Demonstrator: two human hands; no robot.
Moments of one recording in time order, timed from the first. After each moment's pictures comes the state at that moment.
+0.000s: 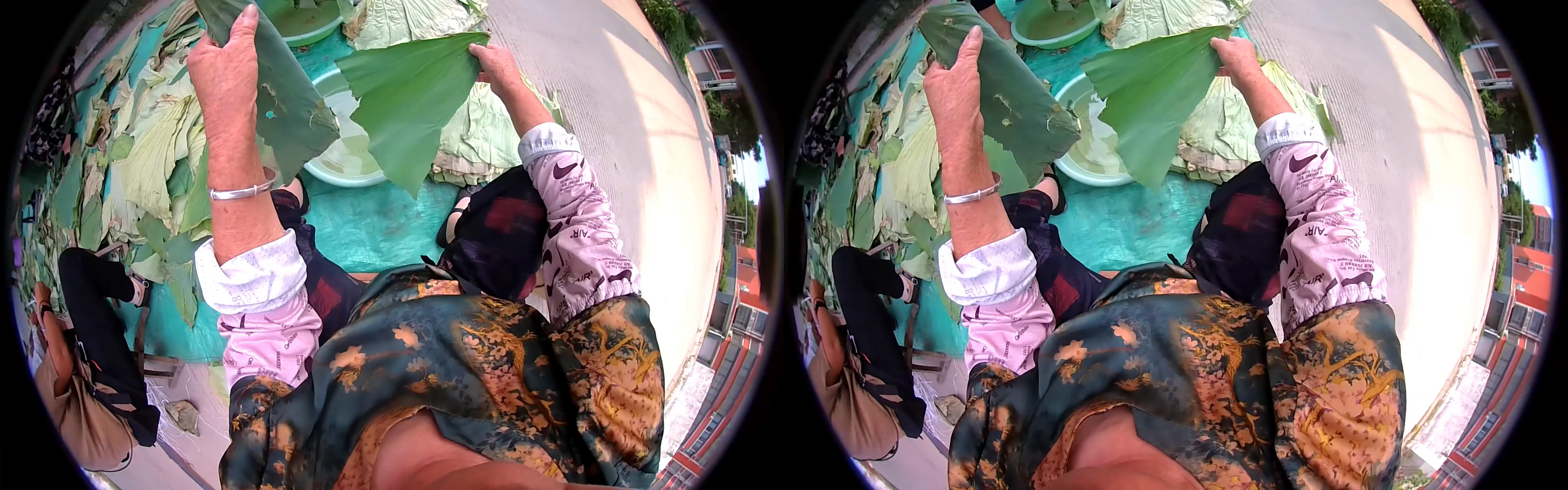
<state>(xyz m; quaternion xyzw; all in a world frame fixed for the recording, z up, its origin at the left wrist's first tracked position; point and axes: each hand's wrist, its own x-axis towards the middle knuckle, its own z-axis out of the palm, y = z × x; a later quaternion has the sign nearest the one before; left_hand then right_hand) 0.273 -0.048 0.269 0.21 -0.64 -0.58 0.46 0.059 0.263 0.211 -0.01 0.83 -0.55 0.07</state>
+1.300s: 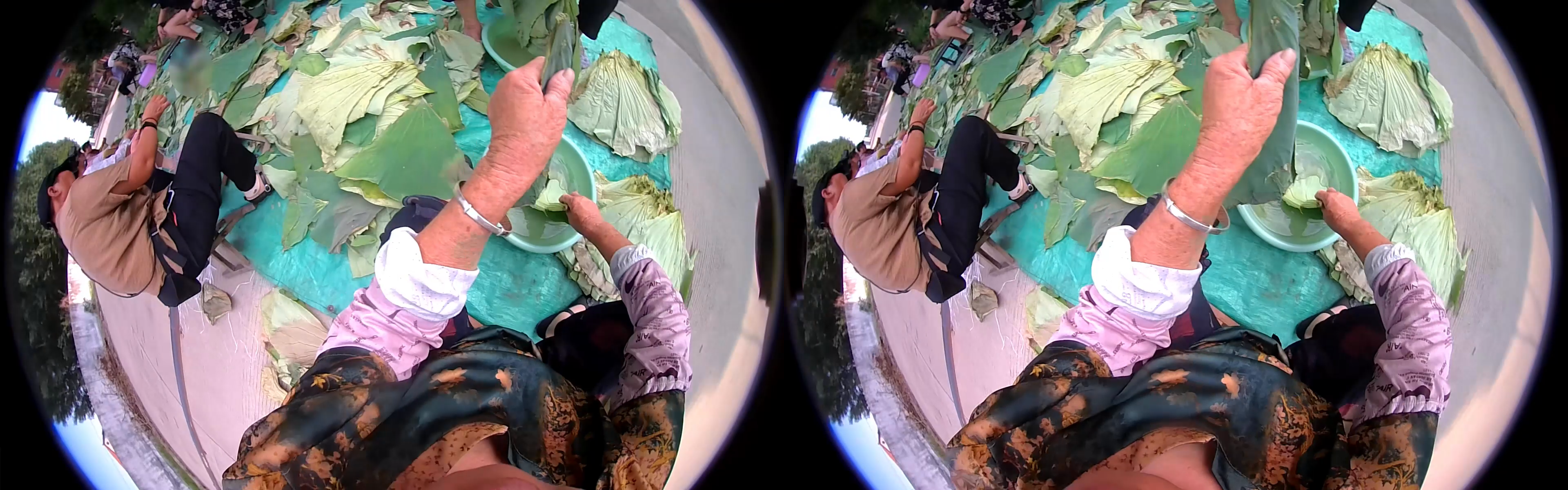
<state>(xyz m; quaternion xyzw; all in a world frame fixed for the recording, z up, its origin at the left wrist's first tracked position) 0.300 -0.028 0.311 0.16 -0.67 -0.58 0.43 0.114 0.191 0.092 -0.49 0.86 0.02 0.14</state>
